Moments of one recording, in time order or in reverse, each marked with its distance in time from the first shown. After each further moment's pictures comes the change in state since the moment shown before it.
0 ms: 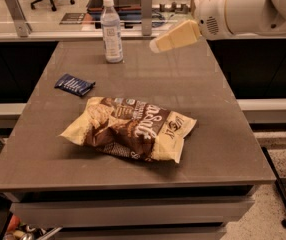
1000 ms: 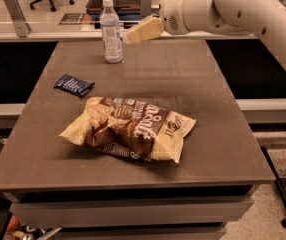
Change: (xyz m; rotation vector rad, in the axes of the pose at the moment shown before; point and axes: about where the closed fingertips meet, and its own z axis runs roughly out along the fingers) arm -0.021 -0.016 0.115 -0.104 -0.114 0.023
